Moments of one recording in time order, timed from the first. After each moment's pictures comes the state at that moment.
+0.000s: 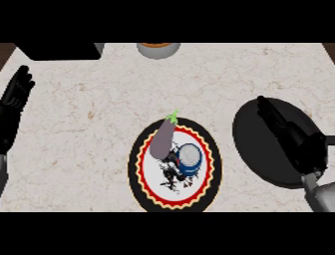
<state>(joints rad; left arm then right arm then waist) -0.22 0.51 -0.02 -1.41 0.12 0.13 -0.06 -0.17 -0.49 0.32 -1.46 -0.29 -0.06 0.03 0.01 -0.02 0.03</state>
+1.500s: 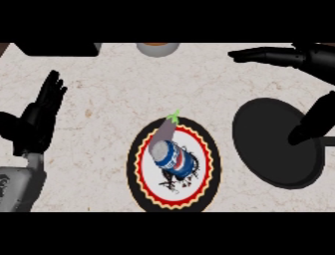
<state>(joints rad) -0.24 0.32 -0.04 -1.43 0.16 0.19 0.04 -0.77 -0.73 0.32 -1.40 -0.03 0.62 -0.29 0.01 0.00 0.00</state>
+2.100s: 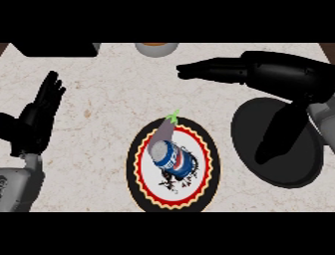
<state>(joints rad) -0.23 0.30 -0.01 -1.43 0.14 0.15 0.05 -0.83 -0.54 0.33 -1.56 -0.03 0.71 -0.01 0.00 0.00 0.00</state>
